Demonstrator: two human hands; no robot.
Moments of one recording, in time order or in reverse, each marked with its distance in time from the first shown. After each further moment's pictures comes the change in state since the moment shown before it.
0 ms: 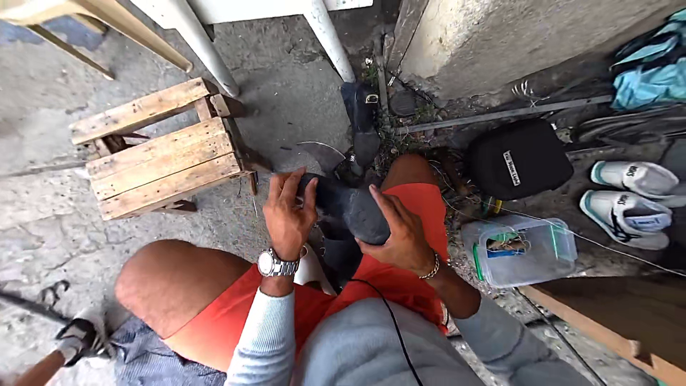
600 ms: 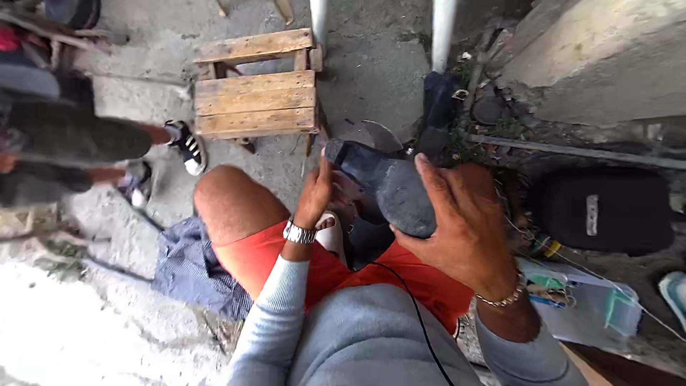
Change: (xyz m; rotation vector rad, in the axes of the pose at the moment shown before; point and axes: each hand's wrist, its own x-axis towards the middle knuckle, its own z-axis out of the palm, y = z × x) left_hand -0.042 -0.024 -0.055 -0.762 -0.262 -0.770; right_hand 0.051 -0.088 -0.052 -0.265 -0.167 -0.272
